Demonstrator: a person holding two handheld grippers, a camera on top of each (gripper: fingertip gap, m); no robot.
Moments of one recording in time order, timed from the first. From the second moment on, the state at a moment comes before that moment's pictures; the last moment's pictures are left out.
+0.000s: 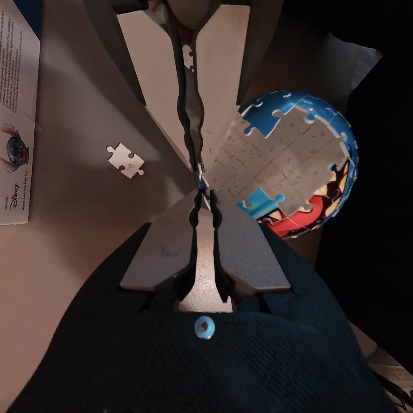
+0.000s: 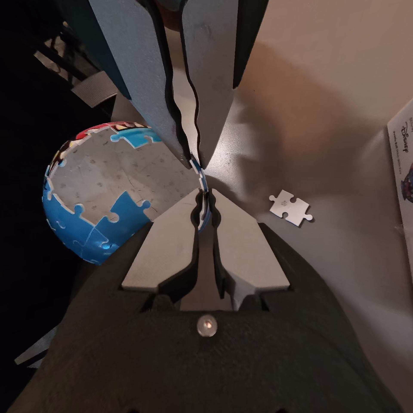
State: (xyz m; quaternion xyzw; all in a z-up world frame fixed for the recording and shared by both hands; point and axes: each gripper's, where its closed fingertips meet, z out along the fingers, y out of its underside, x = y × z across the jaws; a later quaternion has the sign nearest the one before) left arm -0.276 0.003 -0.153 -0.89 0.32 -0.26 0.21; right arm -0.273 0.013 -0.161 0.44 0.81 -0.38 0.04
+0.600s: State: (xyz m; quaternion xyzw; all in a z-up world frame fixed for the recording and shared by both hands) left arm -0.275 0.001 -0.157 -0.89 0.32 -0.25 0.21; right arm -0.271 0.011 -0.166 0.45 0.81 -0.36 0.05
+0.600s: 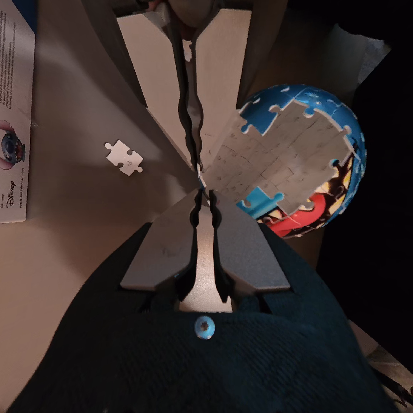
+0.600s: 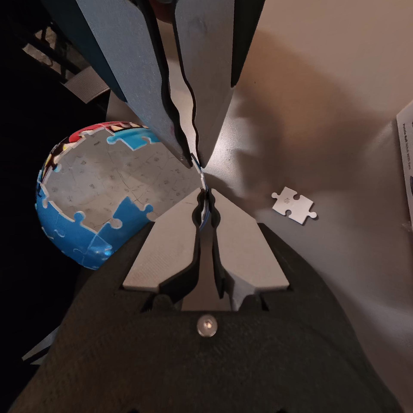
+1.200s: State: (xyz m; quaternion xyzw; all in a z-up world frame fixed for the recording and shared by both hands) left arm -0.274 0.001 -0.152 -0.89 0.32 -0.26 0.22; right arm -0.269 0.028 -0.140 0.46 0.80 -0.39 0.03
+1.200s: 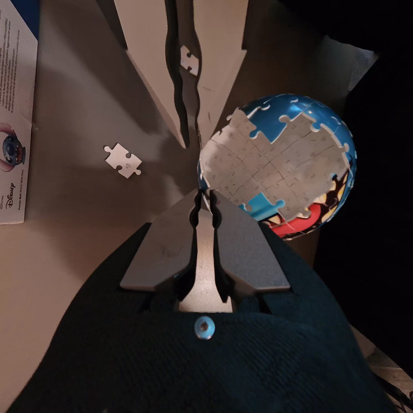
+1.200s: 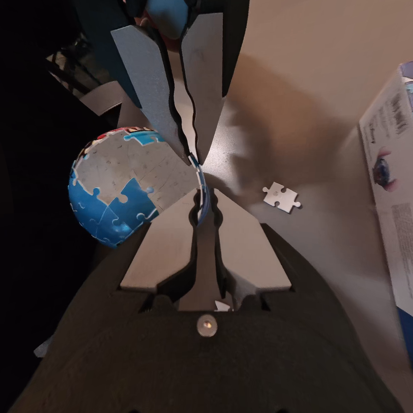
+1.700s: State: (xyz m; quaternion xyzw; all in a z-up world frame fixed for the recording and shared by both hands) left arm -0.274 0.001 -0.151 -0.89 0.32 -0.26 0.22; right arm -0.271 0.002 -0.163 0.44 0.81 -0.37 0.07
